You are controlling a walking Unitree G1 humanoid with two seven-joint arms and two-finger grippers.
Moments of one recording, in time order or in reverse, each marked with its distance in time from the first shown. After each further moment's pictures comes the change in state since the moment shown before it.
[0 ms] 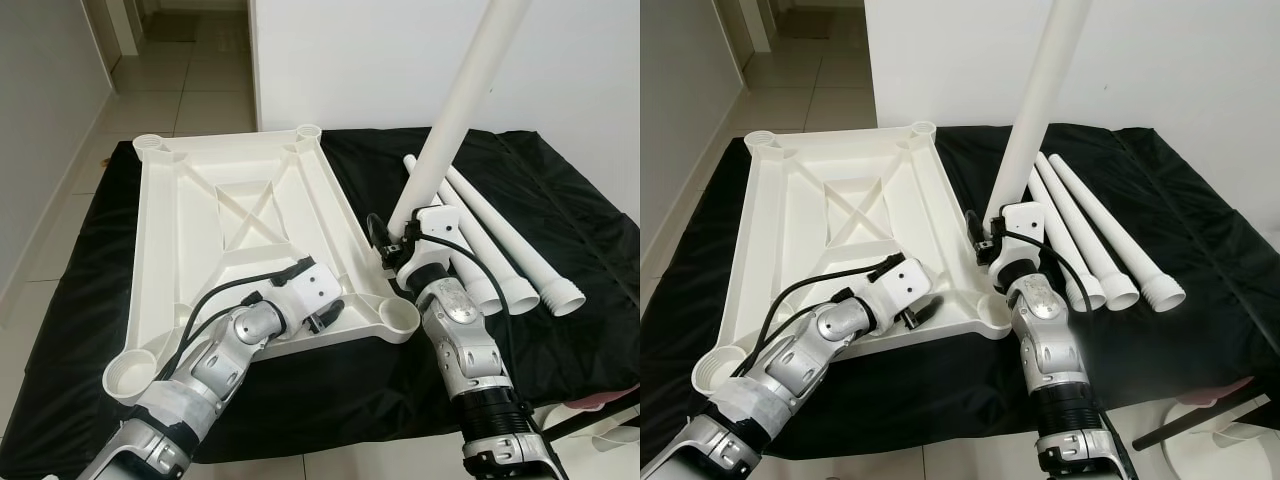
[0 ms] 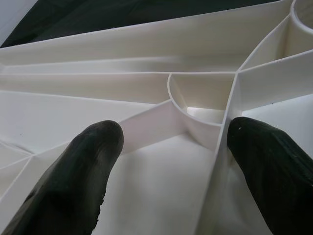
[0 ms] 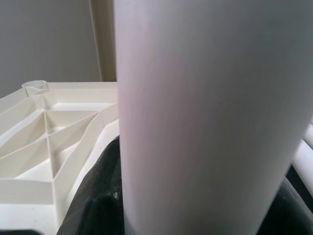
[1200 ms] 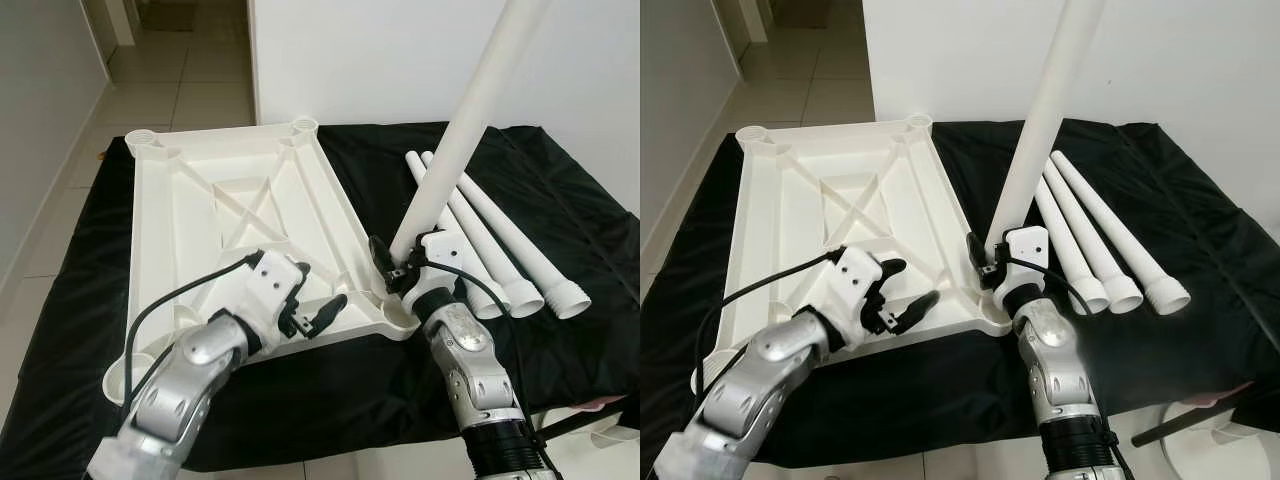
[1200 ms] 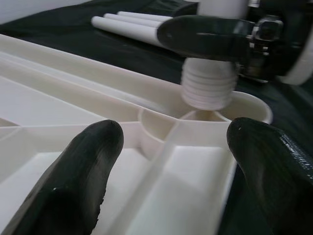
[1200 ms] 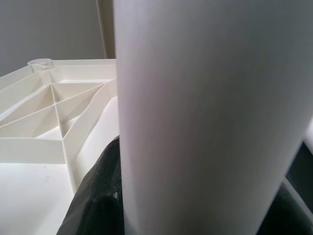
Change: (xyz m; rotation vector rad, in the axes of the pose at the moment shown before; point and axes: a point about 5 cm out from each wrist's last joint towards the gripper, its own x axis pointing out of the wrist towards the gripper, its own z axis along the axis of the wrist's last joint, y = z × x) left arm -0.067 -0.011 0.023 -0.403 -0.251 -0.051; right arm -0.029 0.000 -0.015 0.007 0.044 0.027
